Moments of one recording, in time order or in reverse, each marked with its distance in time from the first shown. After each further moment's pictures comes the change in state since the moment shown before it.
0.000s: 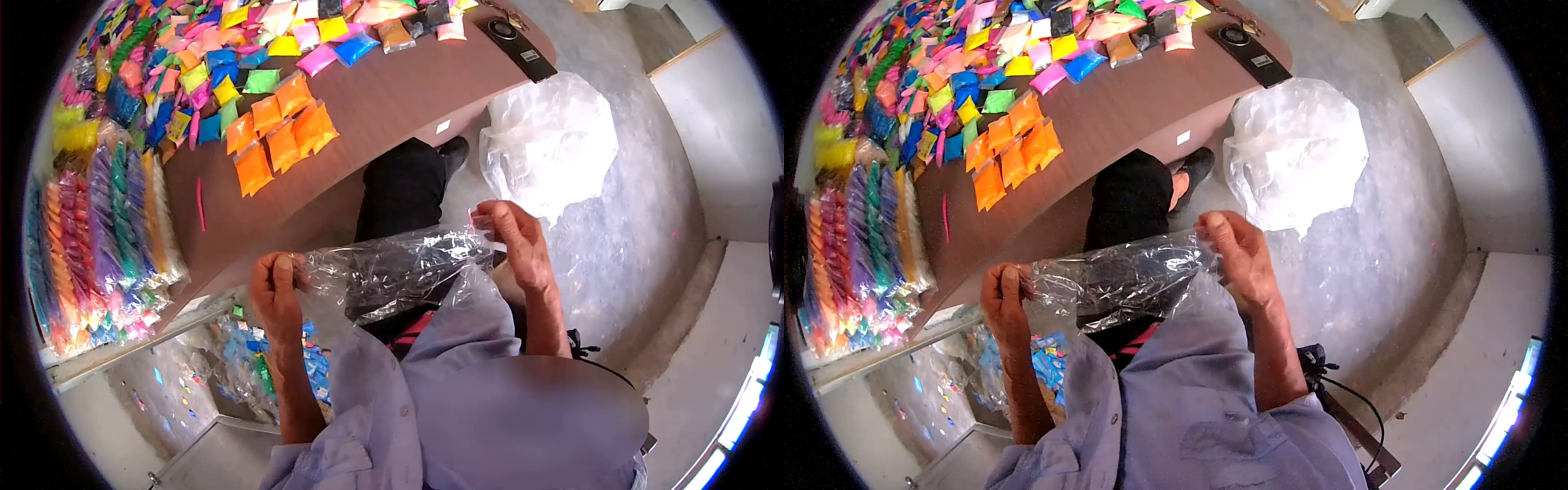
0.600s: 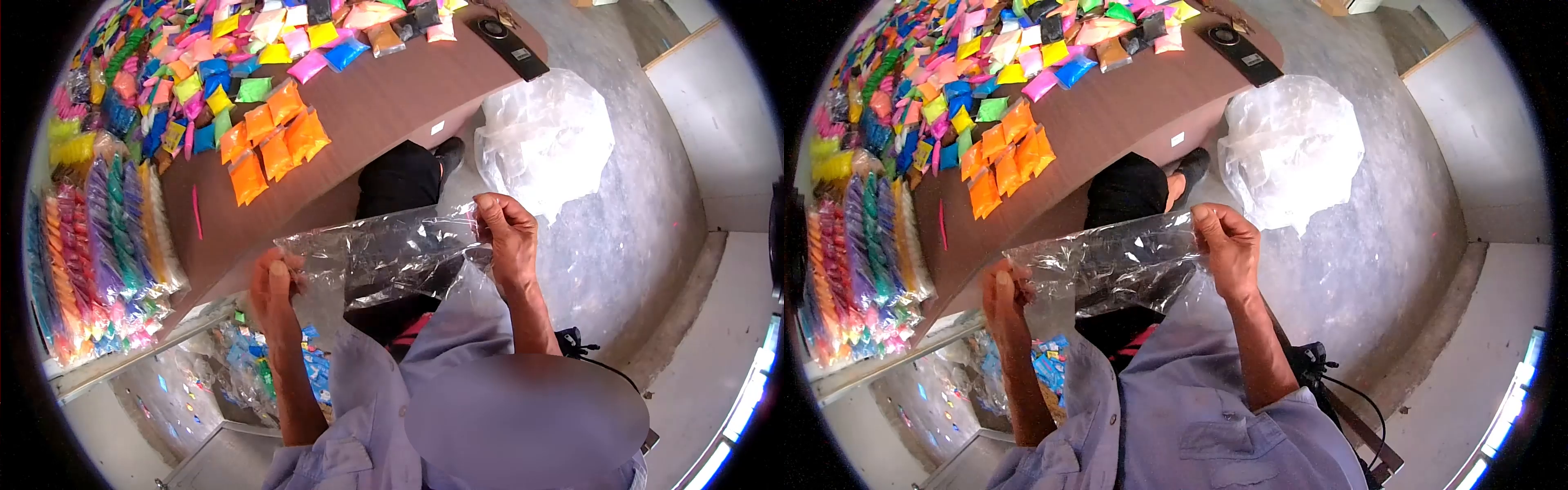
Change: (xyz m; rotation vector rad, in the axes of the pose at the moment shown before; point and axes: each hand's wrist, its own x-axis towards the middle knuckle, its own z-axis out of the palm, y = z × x) left_hand 0.003 0.009 0.009 -0.170 0.064 -0.149; right_hand 0.013 0.012 0.029 0.401 0.212 -0.110
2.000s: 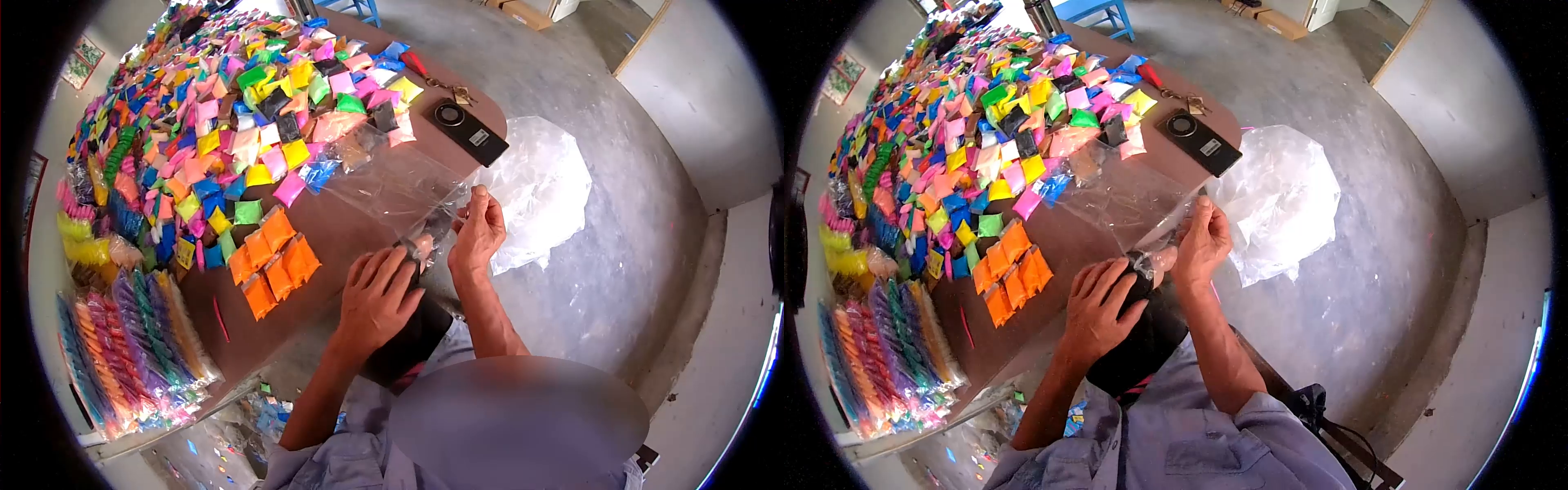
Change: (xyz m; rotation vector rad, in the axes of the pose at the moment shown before) left_hand 0.074 0.037 0.179 0.840 -0.698 1.161; right_hand 0.146 -0.037 0.064 0.387 0.595 -0.179
